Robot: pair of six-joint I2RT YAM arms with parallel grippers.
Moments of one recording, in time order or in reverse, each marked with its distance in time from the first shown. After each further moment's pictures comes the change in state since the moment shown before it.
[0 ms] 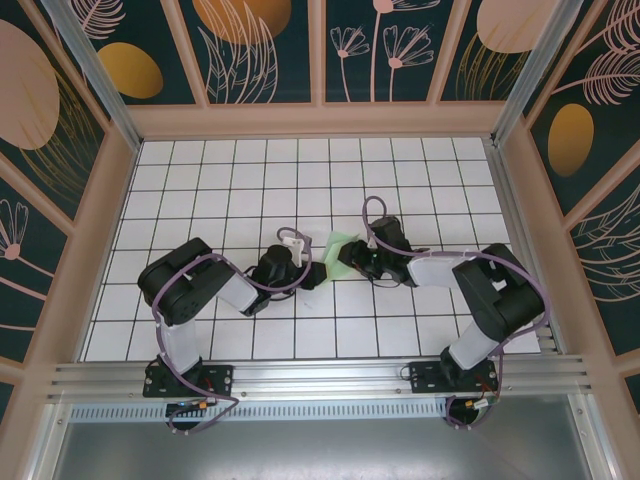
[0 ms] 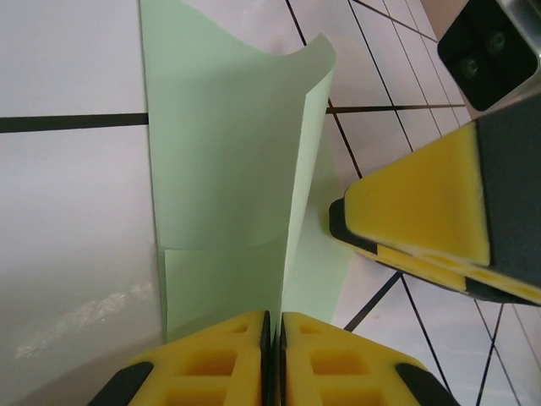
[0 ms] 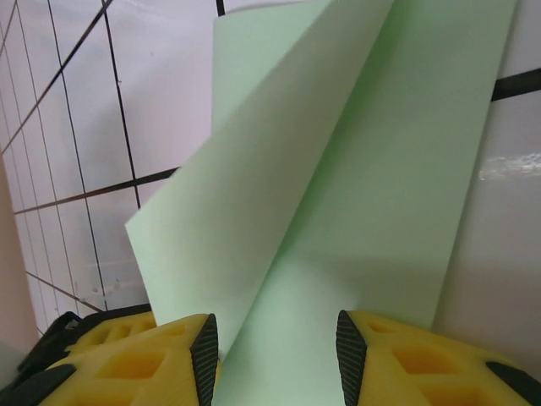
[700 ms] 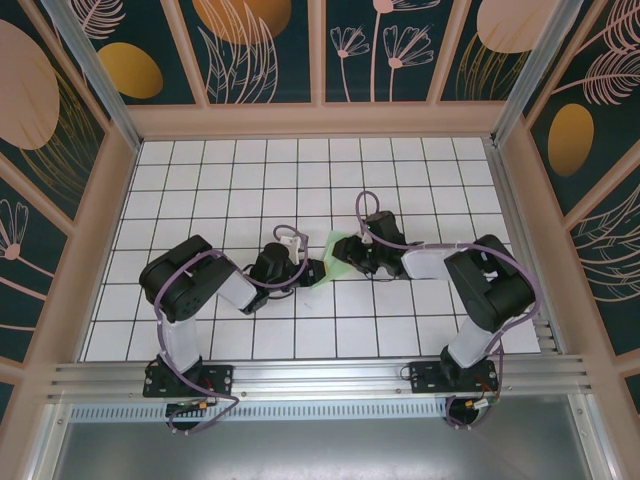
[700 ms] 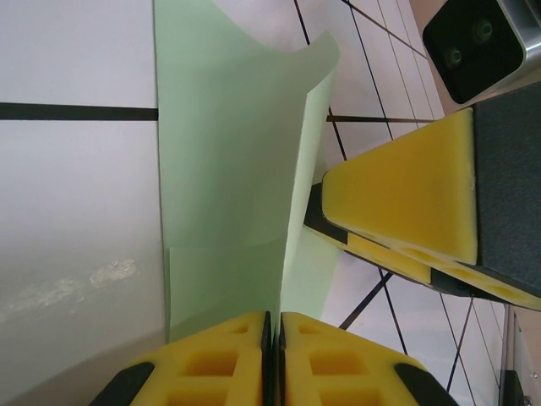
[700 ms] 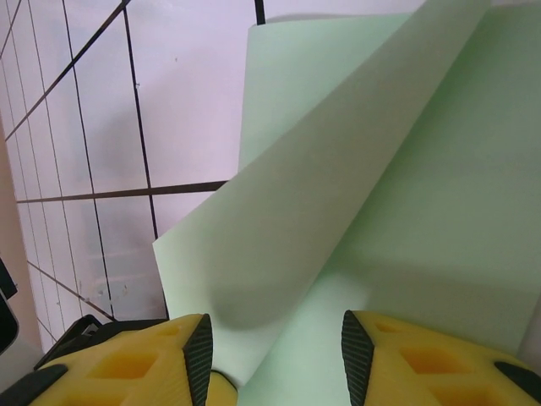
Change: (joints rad) left arm 0.027 0.021 0.003 0.031 0.060 -0.089; right arm 0.000 0.071 0.076 -0.002 -0.031 -0.037
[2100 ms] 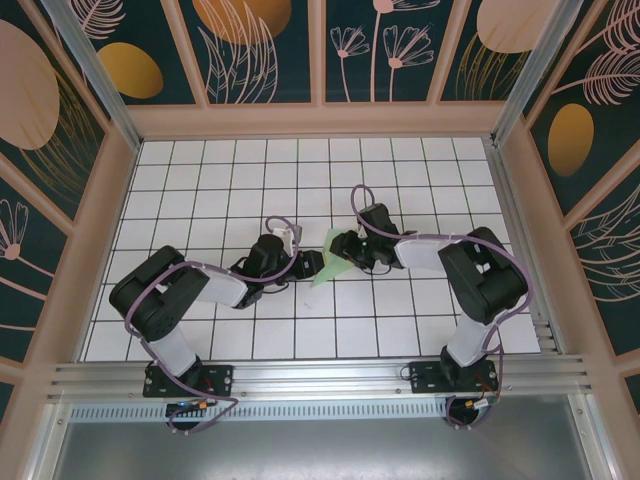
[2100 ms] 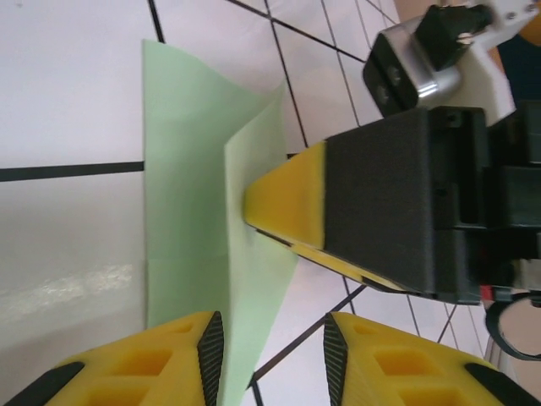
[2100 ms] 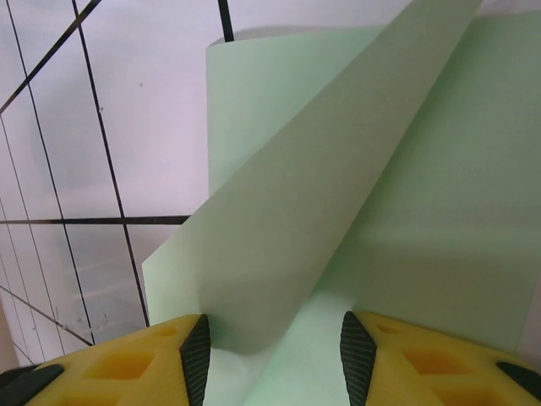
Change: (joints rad) left arm 0.023 -0.193 0.010 -0.202 -0.019 -0.005; right arm 0.001 0.073 0.125 -0.162 0.044 0.003
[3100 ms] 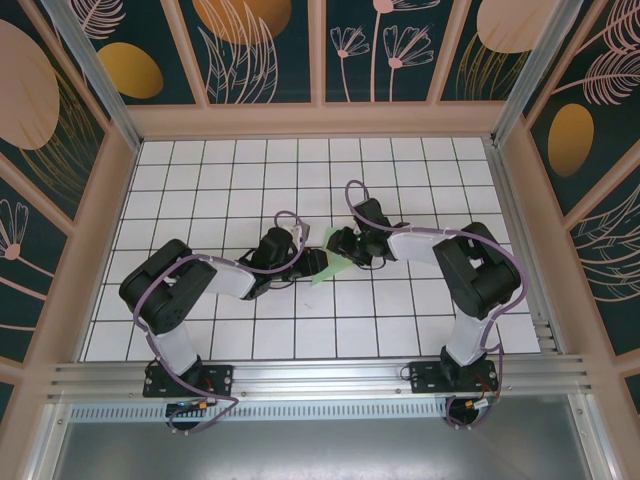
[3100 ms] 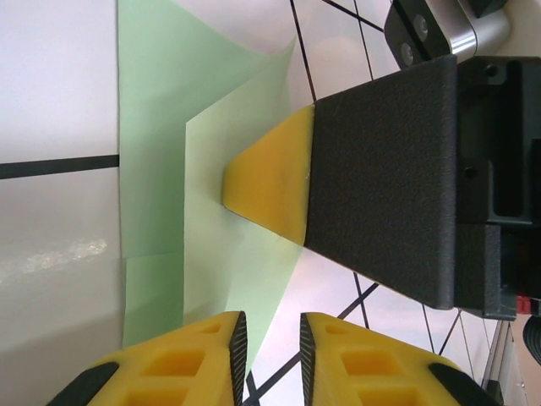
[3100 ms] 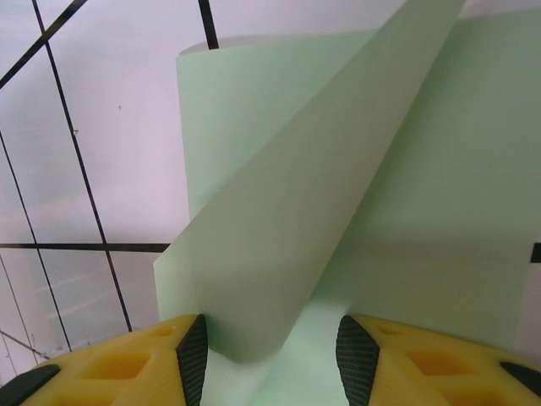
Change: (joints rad) left arm 0.000 0.065 0.105 -0.130 0.031 0.002; right arm 0.023 0.053 0.099 -0.122 0.063 -0.001
